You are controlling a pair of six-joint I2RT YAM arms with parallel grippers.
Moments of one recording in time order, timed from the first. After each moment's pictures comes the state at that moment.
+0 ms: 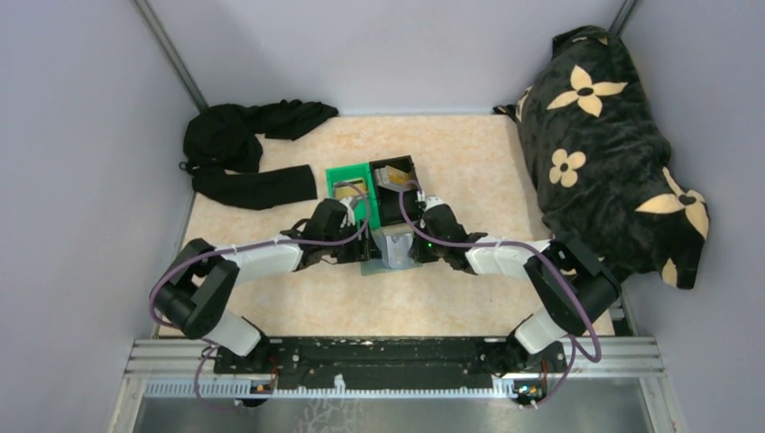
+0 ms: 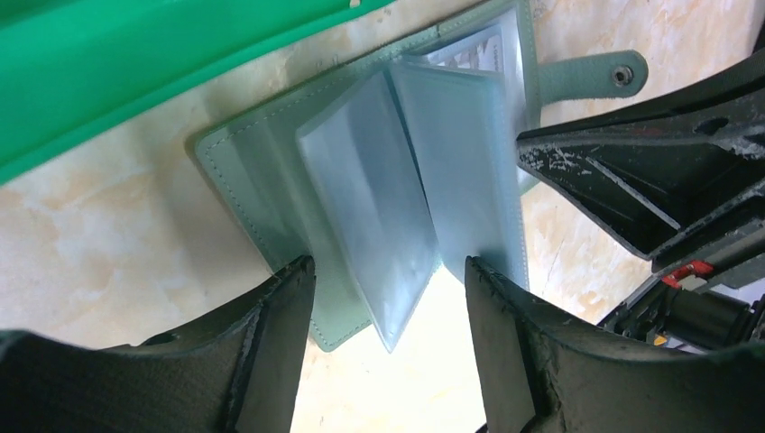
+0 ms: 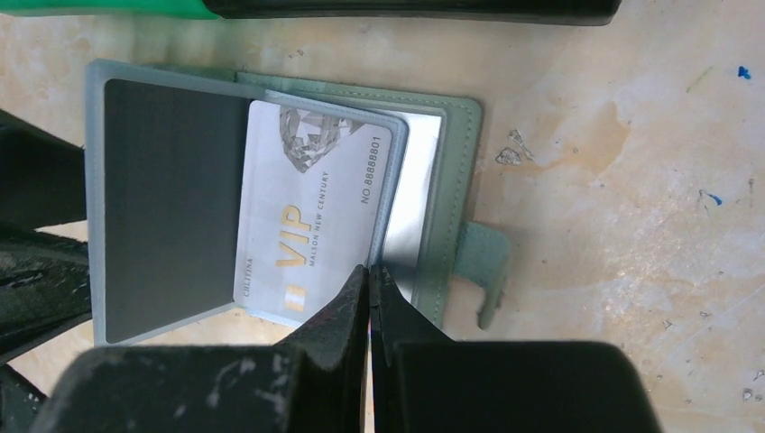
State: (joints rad) left arm -0.65 1.55 0.68 0.09 0.23 -0.69; right arm 0.68 1.52 0.64 0.10 -0.05 0.51
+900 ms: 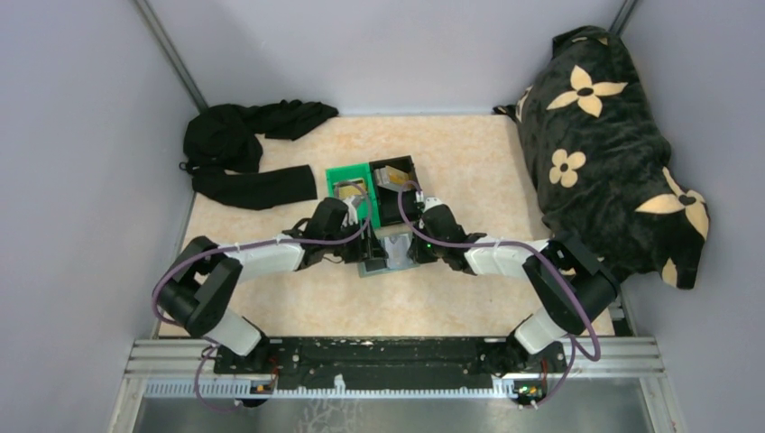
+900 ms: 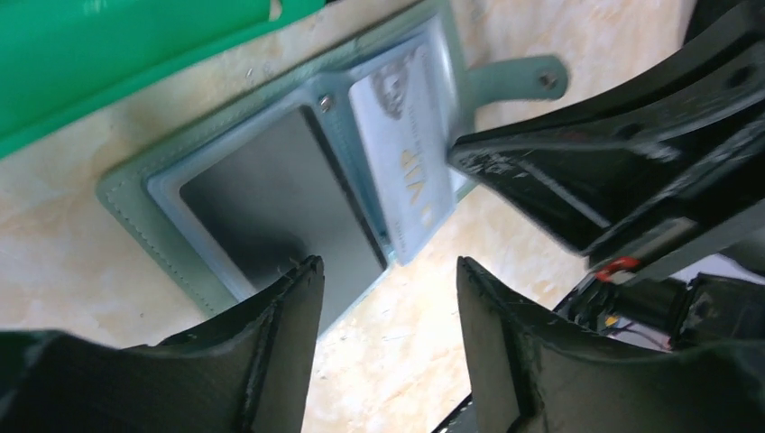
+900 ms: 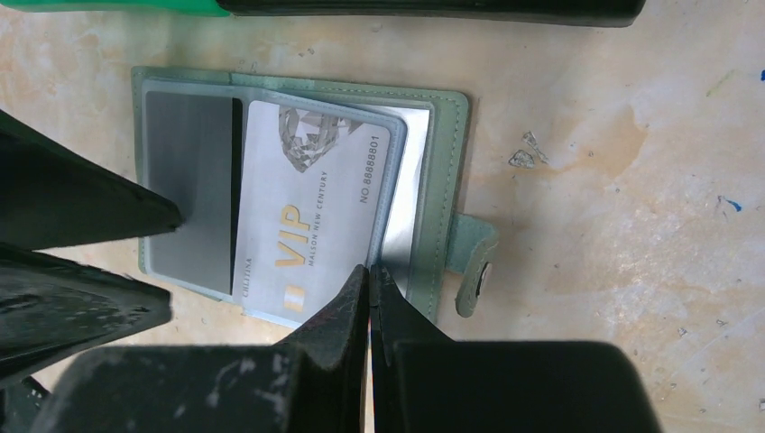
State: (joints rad) left arm -0.66 1.53 0.72 0.07 0.30 -0.73; right arm 0.69 1.53 0.64 0.12 -0.06 0.51
